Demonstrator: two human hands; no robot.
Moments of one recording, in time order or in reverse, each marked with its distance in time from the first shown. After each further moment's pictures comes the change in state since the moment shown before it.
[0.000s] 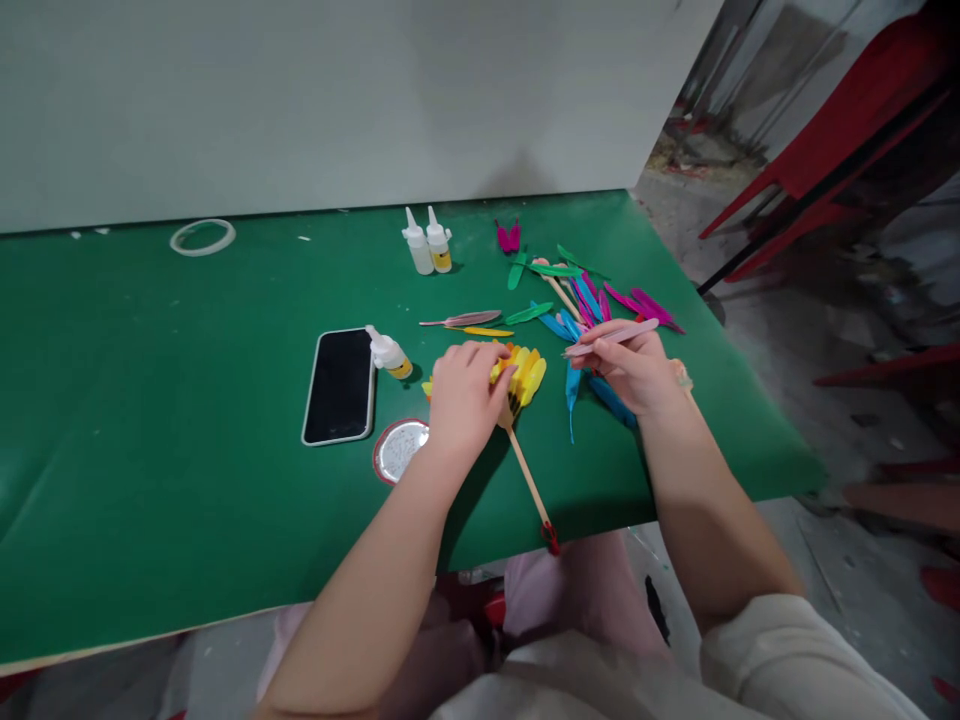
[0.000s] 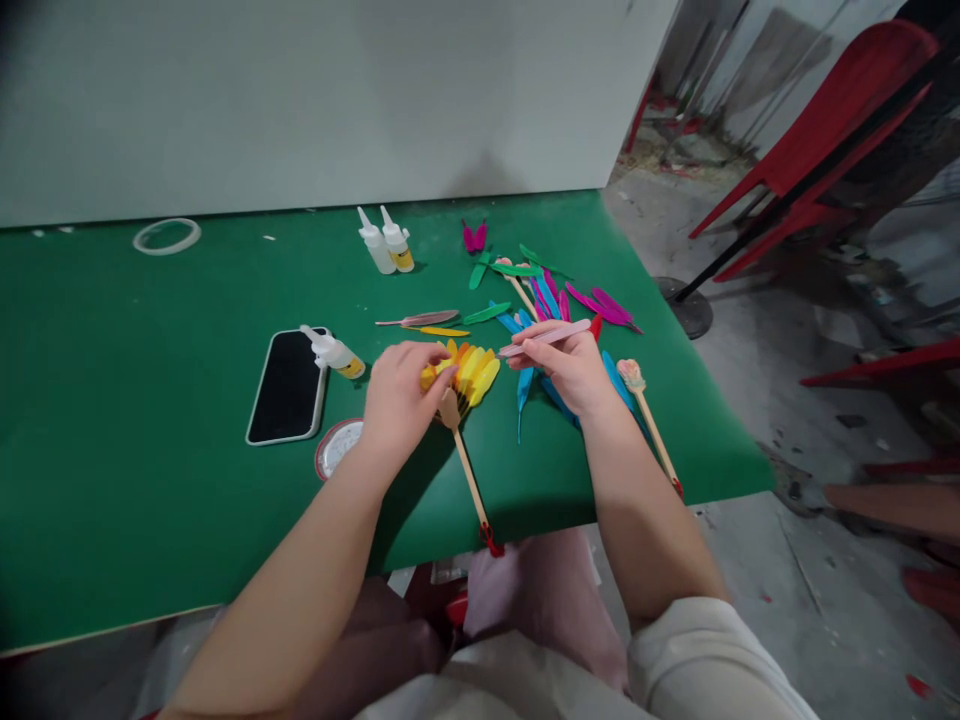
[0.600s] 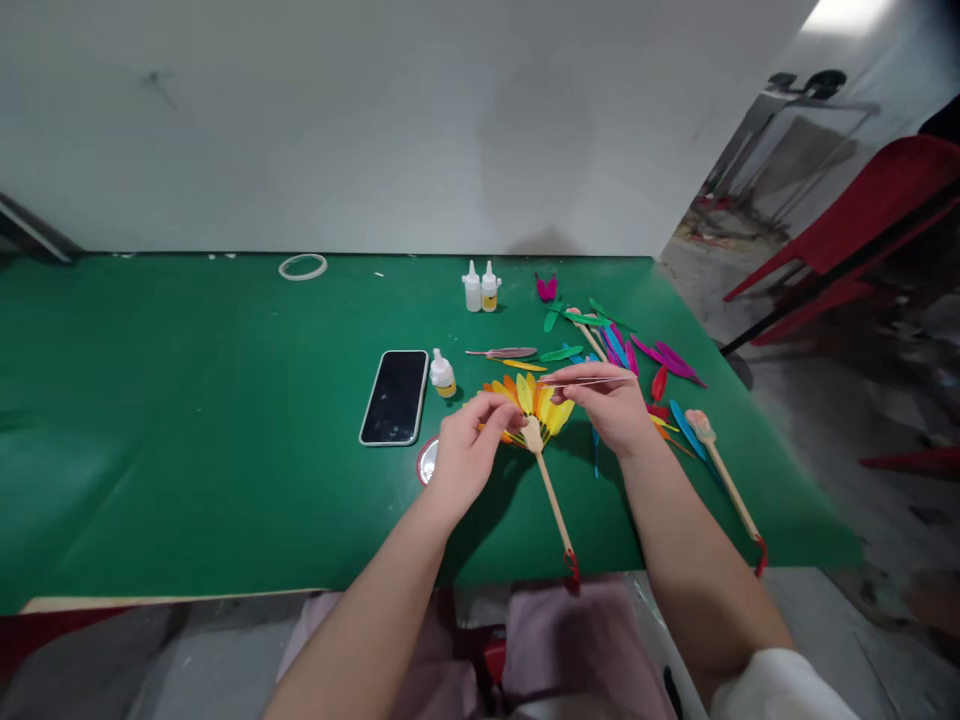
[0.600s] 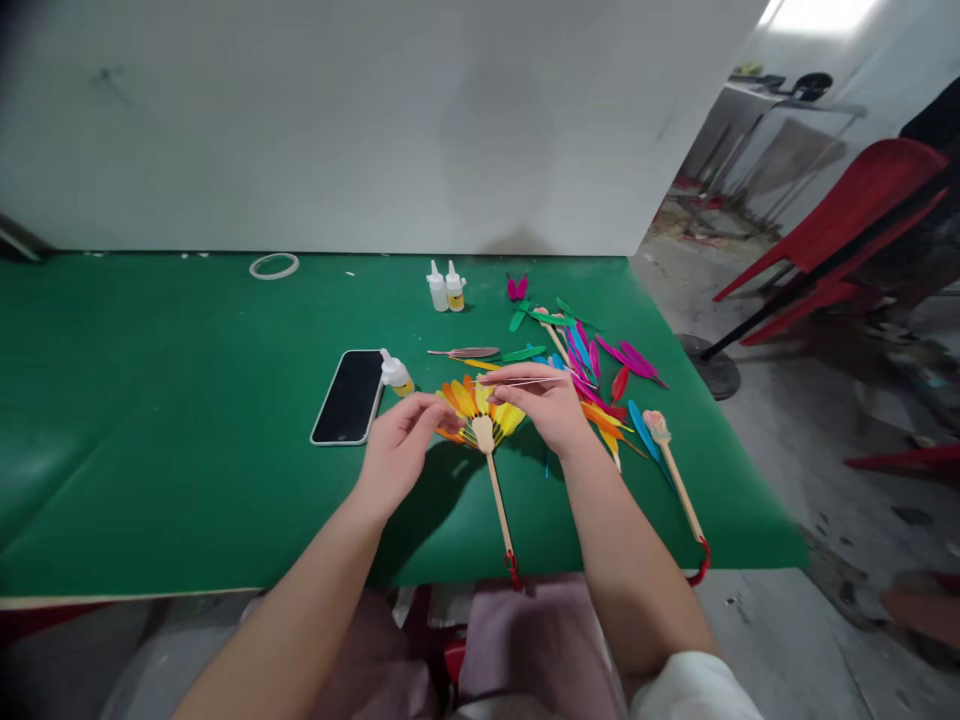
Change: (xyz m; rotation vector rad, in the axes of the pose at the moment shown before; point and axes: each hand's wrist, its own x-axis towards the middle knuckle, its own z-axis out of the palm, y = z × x) left_hand -0.039 -0.004 -0.036 -0.933 0.086 -0.297; right_hand 0.002 -0.006 0.062 0.054 -0.201 -0.173
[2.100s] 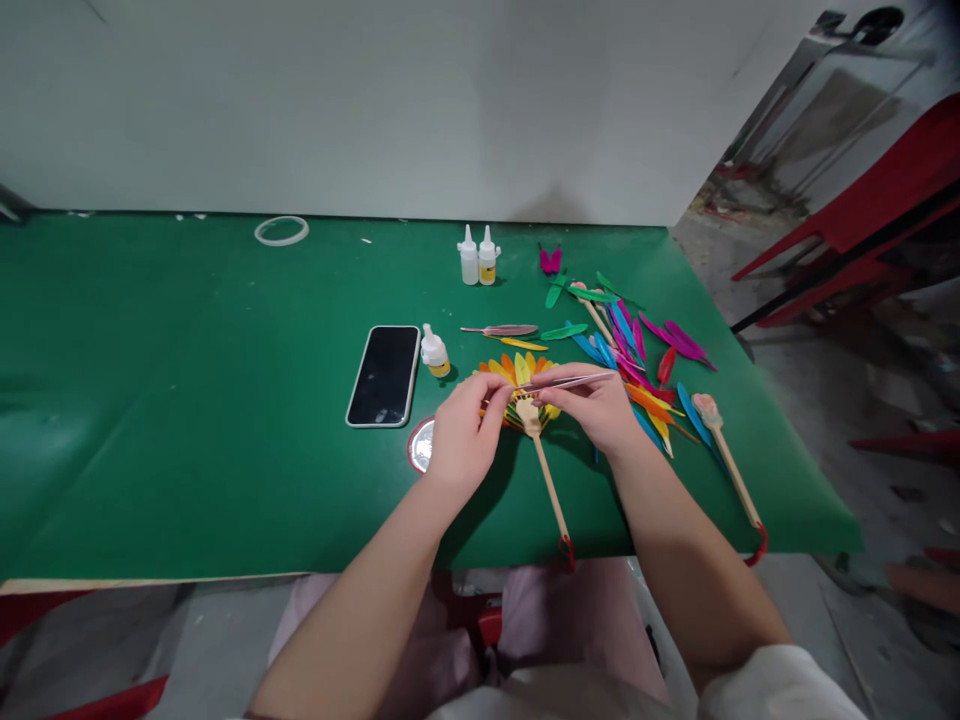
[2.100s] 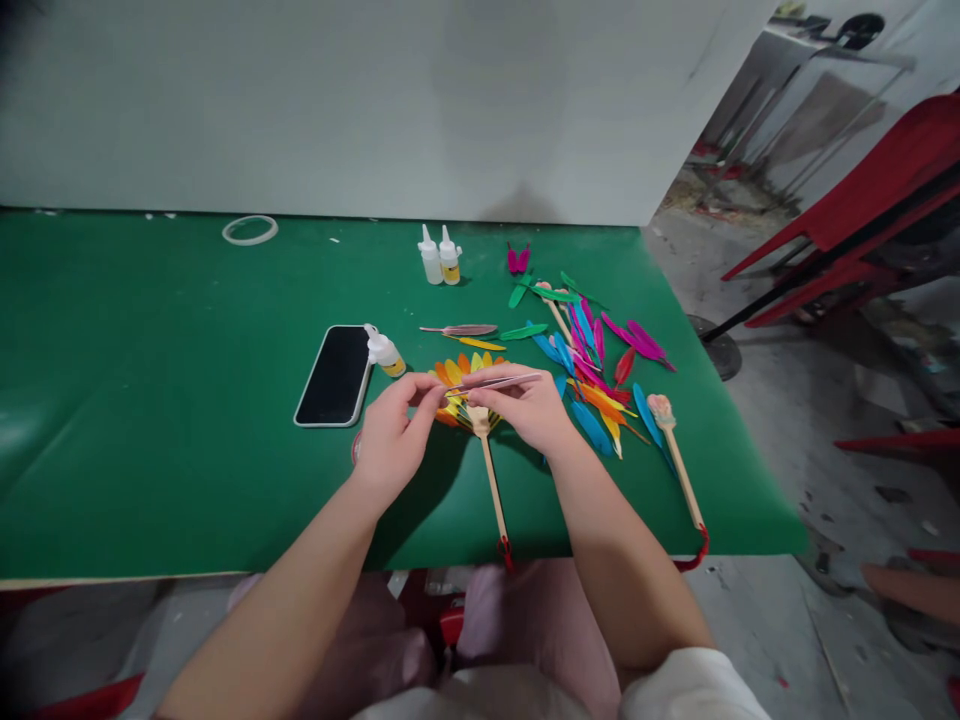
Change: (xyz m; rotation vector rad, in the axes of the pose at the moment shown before) left_hand 0.003 -0.013 0.003 0.472 0.123 0.165; right_hand -0.010 0.008 0.014 -0.070 -0.023 0.147
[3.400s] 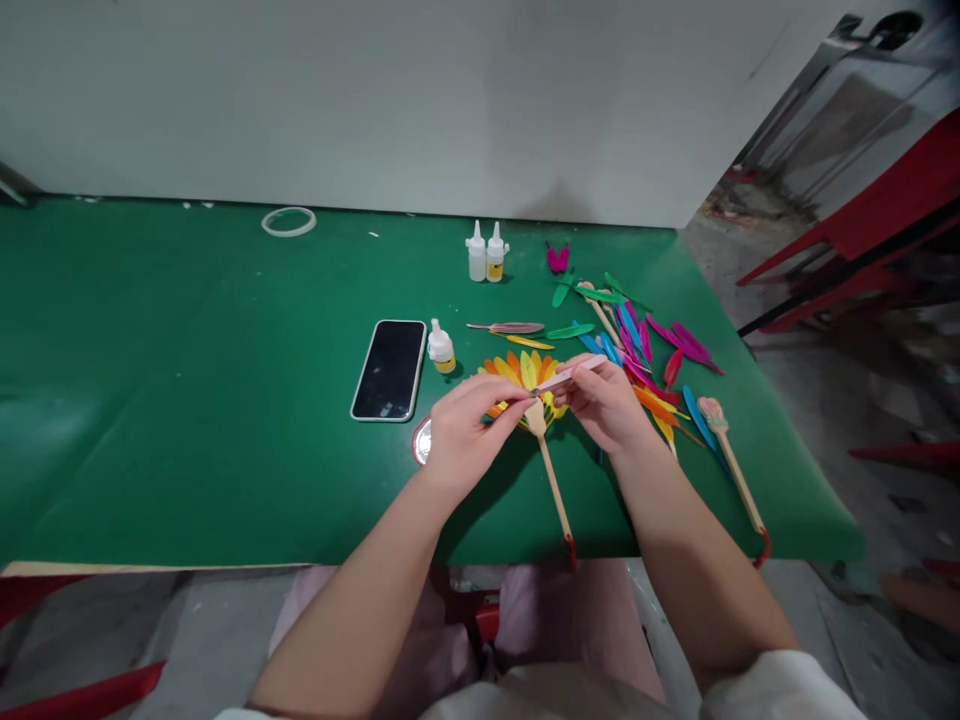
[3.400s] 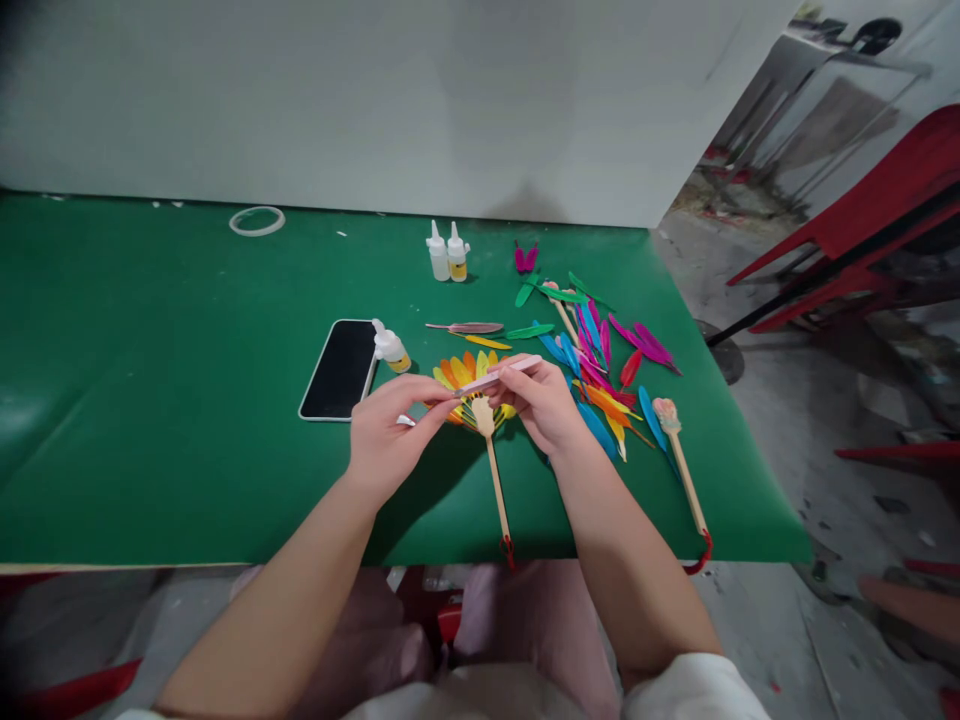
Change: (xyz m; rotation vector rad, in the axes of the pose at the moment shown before) left_hand 0.001 0.002 -0.007 -0.101 0.110 0.344; right_hand 0.004 0.007 -0.004 0.359 0.042 0.183
